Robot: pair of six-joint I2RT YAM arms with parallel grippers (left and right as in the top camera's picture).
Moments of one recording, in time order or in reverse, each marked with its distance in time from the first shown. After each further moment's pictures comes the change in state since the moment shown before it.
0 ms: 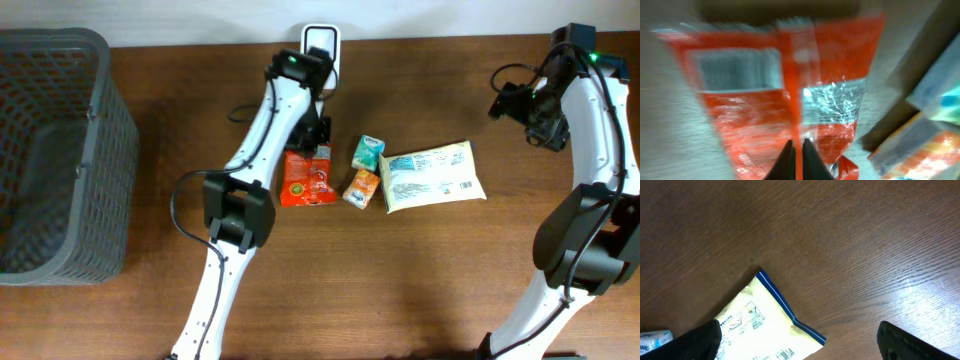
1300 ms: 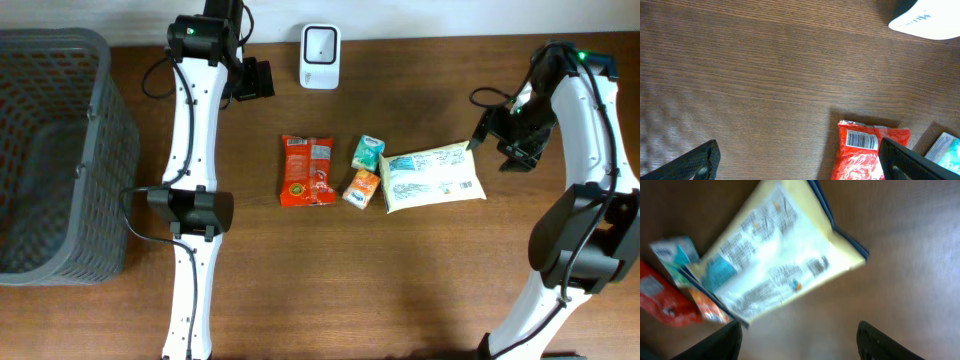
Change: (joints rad) left arm 0.241 -0.005 0.336 -0.003 -0.104 -0.003; right arm 0.043 -0.002 0.000 -0.307 -0.232 -0.004
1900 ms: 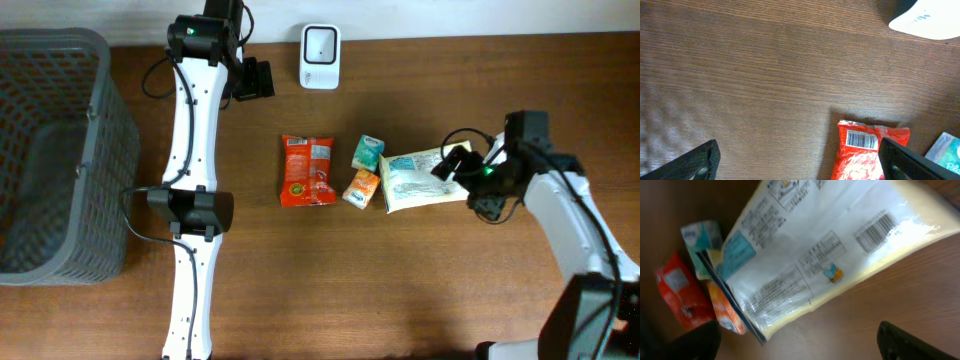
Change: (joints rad) left arm 0.000 0.000 0.000 0.000 0.000 0.000; right arm 0.080 -0.476 -0.867 0.781 -0.138 0.243
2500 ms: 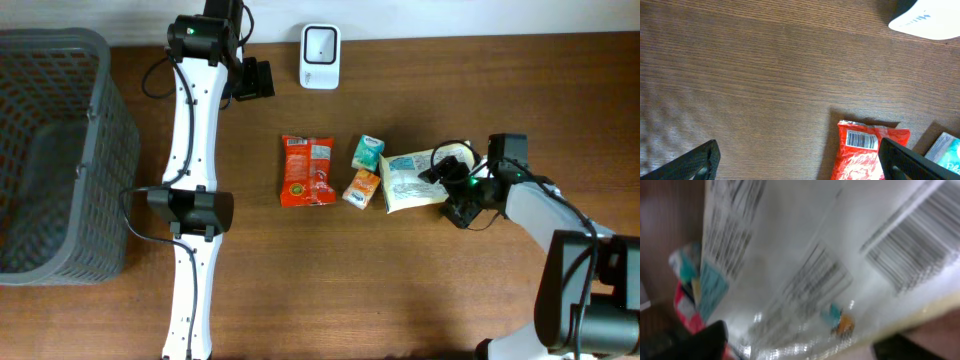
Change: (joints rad) left arm 0.000 0.000 0.000 0.000 0.000 0.000; right arm 0.000 0.140 -0.154 0.340 -0.117 0.243
